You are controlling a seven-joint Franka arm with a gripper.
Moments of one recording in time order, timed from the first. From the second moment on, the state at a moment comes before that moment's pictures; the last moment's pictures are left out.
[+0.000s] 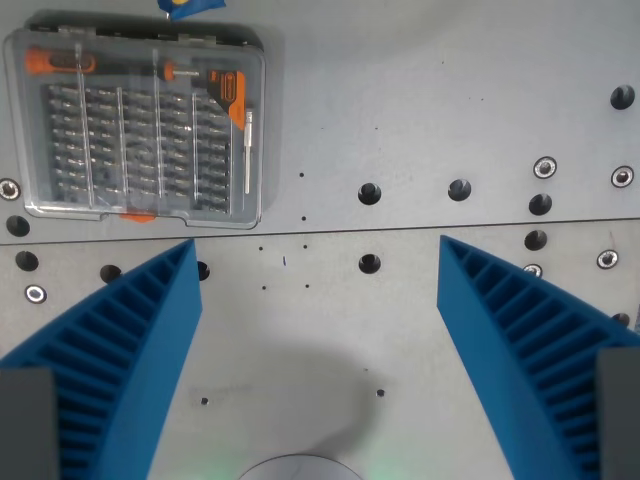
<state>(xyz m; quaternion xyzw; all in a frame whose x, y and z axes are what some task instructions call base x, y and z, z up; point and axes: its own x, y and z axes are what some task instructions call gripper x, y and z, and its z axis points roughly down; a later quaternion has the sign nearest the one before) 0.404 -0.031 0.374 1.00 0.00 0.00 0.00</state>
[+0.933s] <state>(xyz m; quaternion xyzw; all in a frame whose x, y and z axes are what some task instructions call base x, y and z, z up) 0.409 -0.029 0.366 1.00 0.00 0.00 0.00</state>
